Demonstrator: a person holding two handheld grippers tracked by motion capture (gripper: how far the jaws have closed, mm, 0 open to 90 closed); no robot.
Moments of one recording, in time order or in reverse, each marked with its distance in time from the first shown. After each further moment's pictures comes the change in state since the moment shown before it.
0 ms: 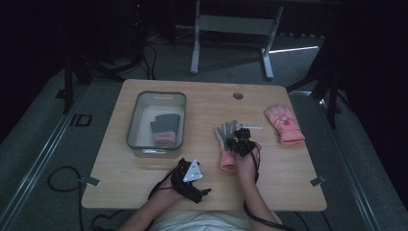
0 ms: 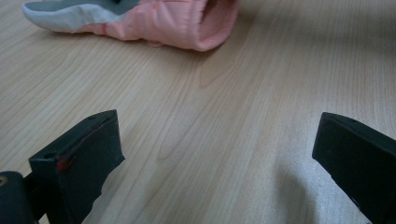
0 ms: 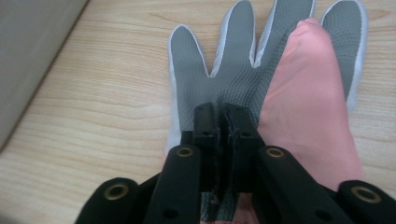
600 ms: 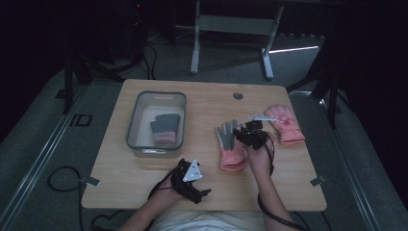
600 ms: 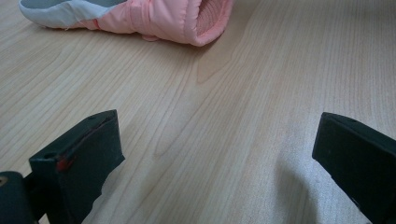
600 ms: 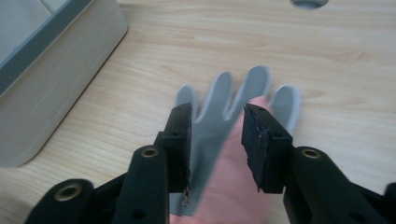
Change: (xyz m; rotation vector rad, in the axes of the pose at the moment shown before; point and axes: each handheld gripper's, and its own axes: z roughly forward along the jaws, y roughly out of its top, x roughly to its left) left arm 0.001 -0.001 0.000 0.008 -0.014 -0.012; right arm -0.018 0.031 -0.050 -0.109 0.042 -0.123
